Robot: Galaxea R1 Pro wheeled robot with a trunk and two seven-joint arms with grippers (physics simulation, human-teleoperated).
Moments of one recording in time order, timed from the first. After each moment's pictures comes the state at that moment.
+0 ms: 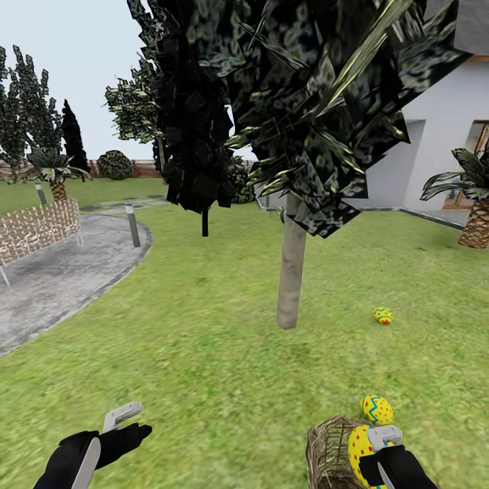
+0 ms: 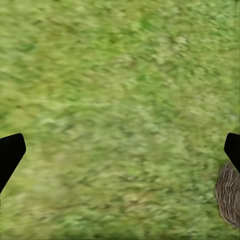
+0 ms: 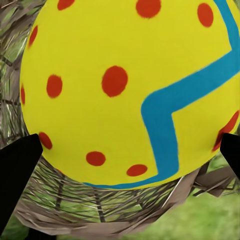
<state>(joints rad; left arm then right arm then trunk) -0.23 0.05 0.27 -1.08 0.21 0.76 -0.06 -0.25 -0.17 0.05 -0.88 0.07 0.69 -0.03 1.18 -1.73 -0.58</state>
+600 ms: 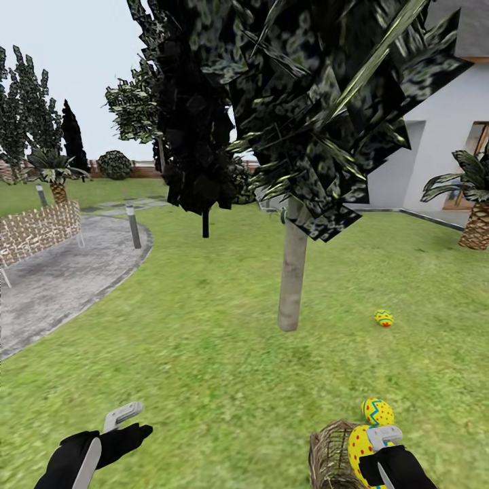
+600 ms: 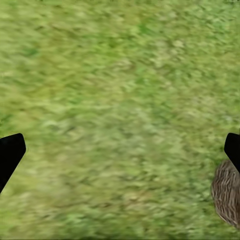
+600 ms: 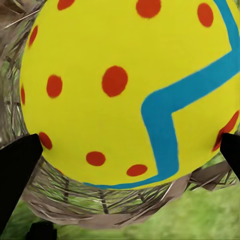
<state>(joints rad) -0.23 0.05 0.27 -1.08 0.21 0.76 -0.07 -0.25 -0.17 0.05 -0.88 0.07 0.69 -0.03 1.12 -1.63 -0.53</state>
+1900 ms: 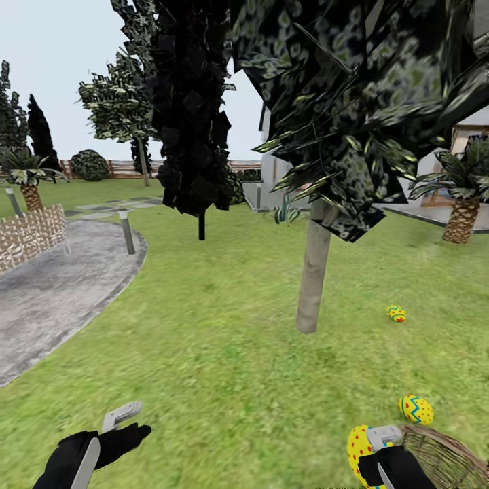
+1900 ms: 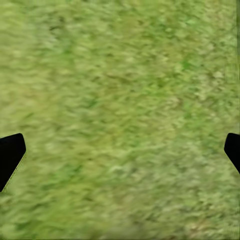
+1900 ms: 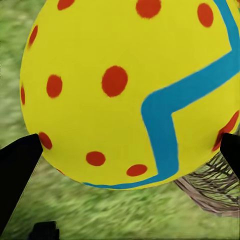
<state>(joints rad) -0.23 0.06 0.27 -1.08 0.21 0.76 -0.07 -0.25 -0.16 0.05 -0.88 0.06 0.69 -0.02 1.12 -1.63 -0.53</state>
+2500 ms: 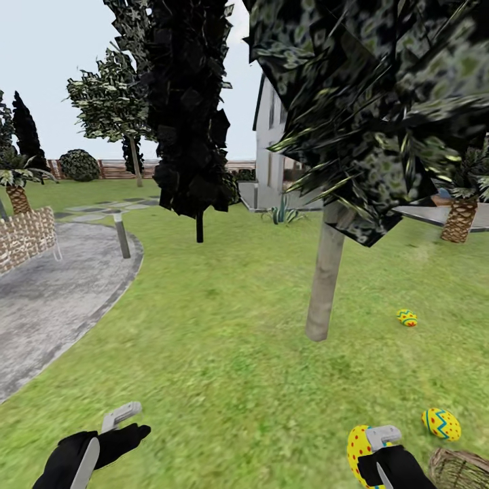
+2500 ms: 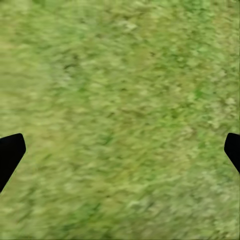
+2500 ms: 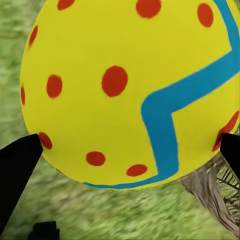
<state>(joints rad) -0.23 0.06 0.27 -1.08 0.21 0.76 -0.06 -0.25 -0.16 0.05 -0.88 0.06 0.69 -0.03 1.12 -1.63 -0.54</state>
